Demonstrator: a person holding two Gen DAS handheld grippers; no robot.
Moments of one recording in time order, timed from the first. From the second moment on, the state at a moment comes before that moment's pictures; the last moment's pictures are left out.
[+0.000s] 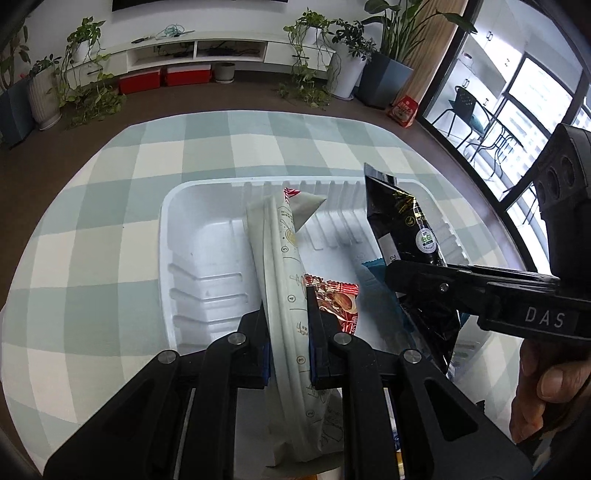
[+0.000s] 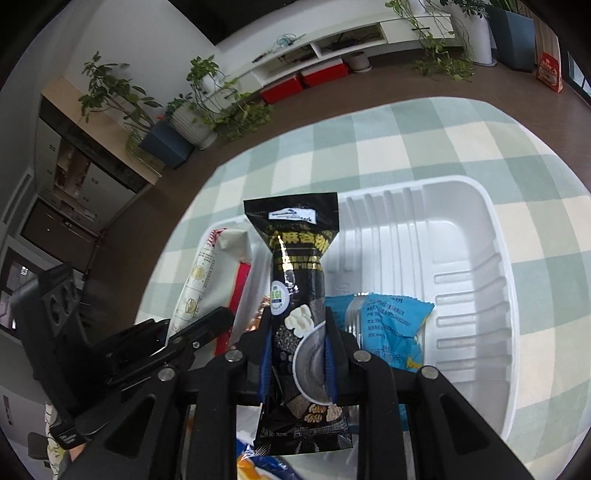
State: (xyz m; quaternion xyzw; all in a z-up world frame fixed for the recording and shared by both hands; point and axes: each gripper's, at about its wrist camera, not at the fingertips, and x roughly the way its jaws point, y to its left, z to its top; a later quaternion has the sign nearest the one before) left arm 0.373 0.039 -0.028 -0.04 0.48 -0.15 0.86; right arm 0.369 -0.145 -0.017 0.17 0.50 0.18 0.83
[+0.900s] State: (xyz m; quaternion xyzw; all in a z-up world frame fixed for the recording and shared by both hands) left arm 0.360 0.046 -0.018 -0.05 0.46 -0.14 0.88; right arm 0.358 -0.130 -0.003 0.15 0.46 0.19 0.86
